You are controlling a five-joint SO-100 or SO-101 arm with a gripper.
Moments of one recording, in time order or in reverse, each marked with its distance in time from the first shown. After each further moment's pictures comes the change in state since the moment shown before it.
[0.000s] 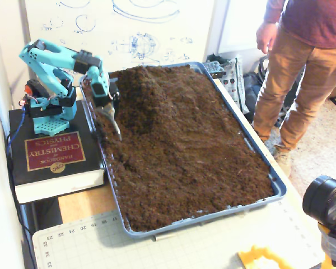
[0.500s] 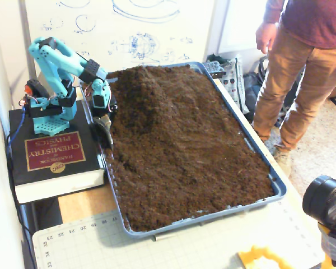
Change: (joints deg) arm 0.6 -17.0 1.6 -4.7 -0.2
